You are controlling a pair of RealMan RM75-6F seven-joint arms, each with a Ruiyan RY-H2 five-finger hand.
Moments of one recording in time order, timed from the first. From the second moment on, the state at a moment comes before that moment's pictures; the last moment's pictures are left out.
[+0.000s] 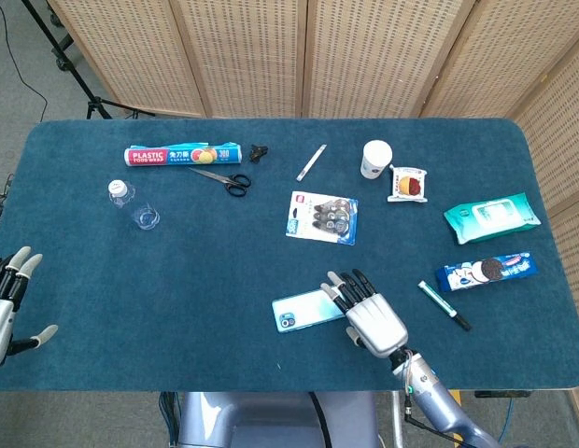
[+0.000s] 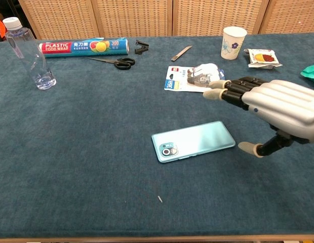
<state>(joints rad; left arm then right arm) -0.07 -1.02 -0.02 -1.73 1.57 1.53 0.00 0.41 -1.53 0.08 -1.66 -1.54 1.09 -0.53</state>
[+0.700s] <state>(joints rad) -0.08 -1.02 -0.03 -1.73 1.56 1.52 0.00 0.46 -1.66 0.07 -1.52 -1.47 1.07 -0.56</state>
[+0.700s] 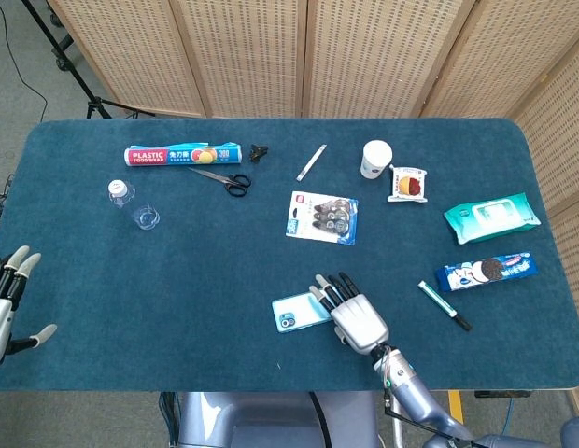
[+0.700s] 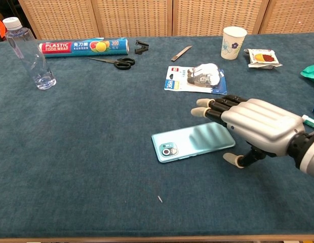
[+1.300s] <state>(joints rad) -0.08 -1.02 -0.03 -1.73 1.55 1.51 -0.01 0.50 -1.72 0.07 -1.47 -1.44 1.07 -0.58</state>
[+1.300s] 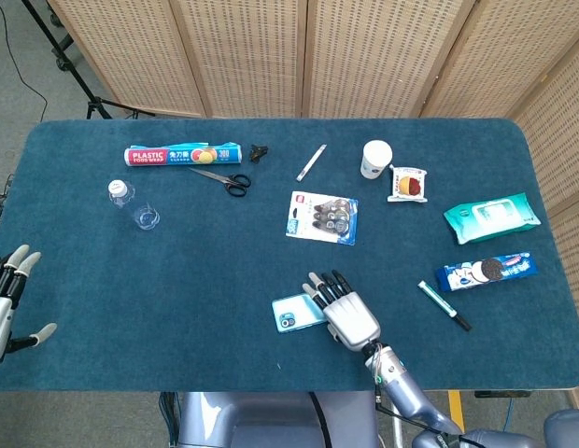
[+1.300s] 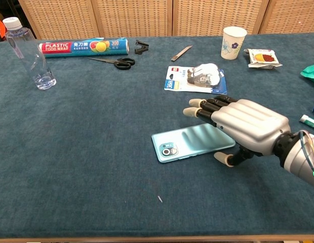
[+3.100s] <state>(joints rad) -0.08 -1.02 -0.03 -1.73 1.54 1.51 -0.01 0.64 -1.81 0.26 -1.52 -1.12 1.02 -0.77</state>
